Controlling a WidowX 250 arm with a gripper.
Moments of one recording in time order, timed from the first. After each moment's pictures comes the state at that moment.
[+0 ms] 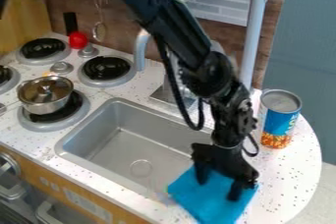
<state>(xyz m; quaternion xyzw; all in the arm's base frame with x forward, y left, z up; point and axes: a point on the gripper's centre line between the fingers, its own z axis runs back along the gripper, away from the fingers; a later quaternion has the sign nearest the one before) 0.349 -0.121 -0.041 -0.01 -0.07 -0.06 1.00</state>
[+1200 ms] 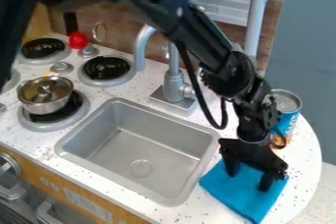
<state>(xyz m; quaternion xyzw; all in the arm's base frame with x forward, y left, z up) 0.371 -0.155 -0.035 -0.05 -0.10 -0.08 0.99</state>
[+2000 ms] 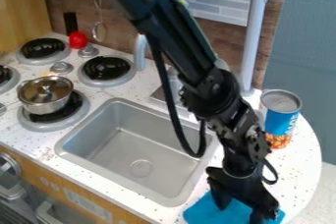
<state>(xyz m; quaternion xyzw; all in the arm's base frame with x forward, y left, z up) 0.311 -0.156 -0.039 -0.06 -0.10 -0.12 0.99</state>
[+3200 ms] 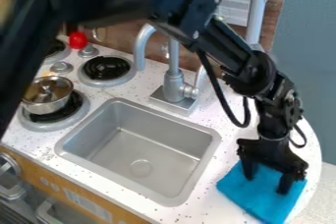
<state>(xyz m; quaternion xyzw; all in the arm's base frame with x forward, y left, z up) 0.411 -0.127 -0.034 -0.05 -0.09 -0.02 0.99</state>
